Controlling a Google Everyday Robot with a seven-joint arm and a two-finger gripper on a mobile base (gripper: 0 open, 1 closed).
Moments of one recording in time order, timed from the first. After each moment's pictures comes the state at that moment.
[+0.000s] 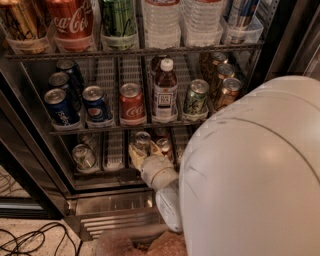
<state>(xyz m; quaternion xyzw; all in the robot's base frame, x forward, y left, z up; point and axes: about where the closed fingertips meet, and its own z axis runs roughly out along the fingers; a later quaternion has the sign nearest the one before) 0.593 0.063 0.675 -0.72 -0.13 -0.63 0.26</state>
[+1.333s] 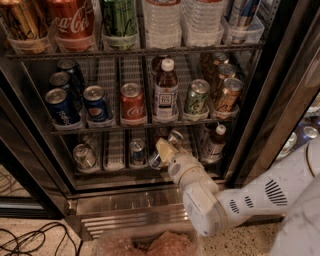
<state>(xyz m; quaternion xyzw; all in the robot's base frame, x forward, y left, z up) 0.576 -0.028 0.704 -0.75 0.08 -0.56 0.35</state>
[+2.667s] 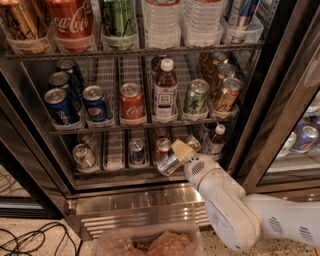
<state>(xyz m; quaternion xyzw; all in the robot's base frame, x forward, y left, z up) 0.531 -0.060 0.748 -0.75 0.20 -0.47 0.42</state>
